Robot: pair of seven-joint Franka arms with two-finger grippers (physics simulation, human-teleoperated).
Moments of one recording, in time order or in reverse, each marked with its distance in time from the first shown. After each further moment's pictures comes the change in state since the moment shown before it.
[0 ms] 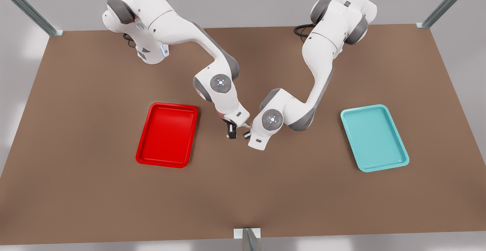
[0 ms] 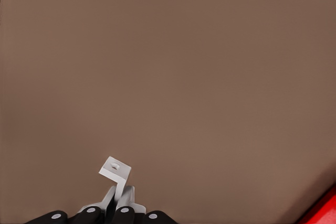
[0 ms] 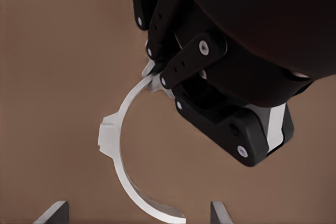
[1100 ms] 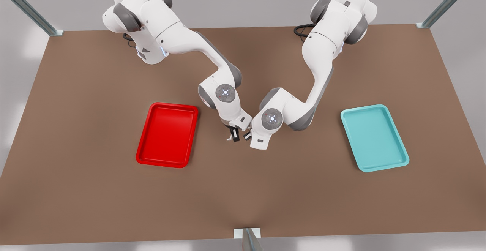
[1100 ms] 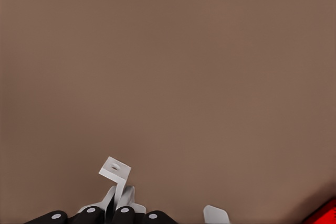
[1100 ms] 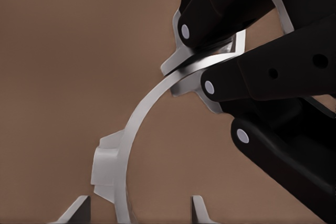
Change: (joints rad) left arm -0.003 -0.002 0.000 0.010 -0.001 -0.005 -0.130; right arm 0.001 0.090 0.001 0.033 -0.008 0.028 -0.136
